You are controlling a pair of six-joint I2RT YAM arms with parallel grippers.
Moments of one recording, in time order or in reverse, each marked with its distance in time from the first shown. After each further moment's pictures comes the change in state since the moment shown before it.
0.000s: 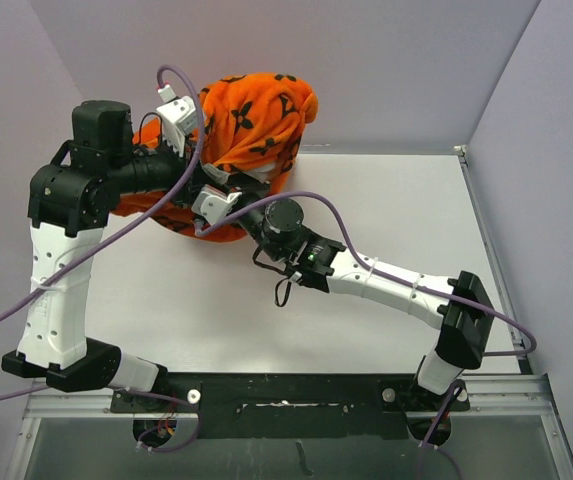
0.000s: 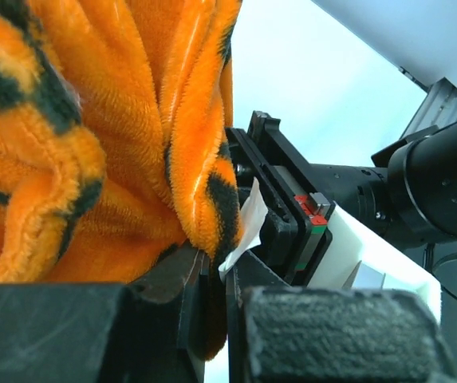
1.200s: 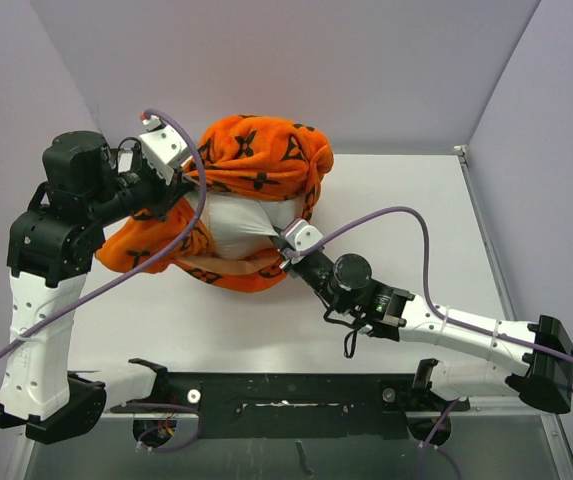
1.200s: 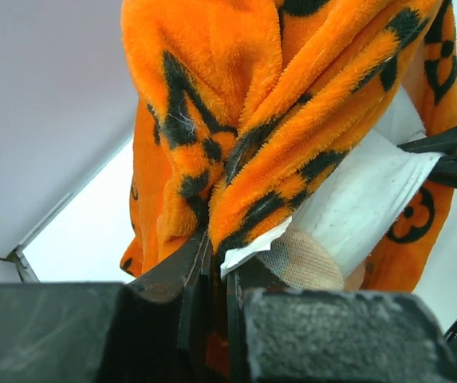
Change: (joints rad) left arm 0.015 -0.219 -0.212 0.180 -0.275 0.296; right arm 0.042 -0.494 -0.565 -0.019 0.014 0.633
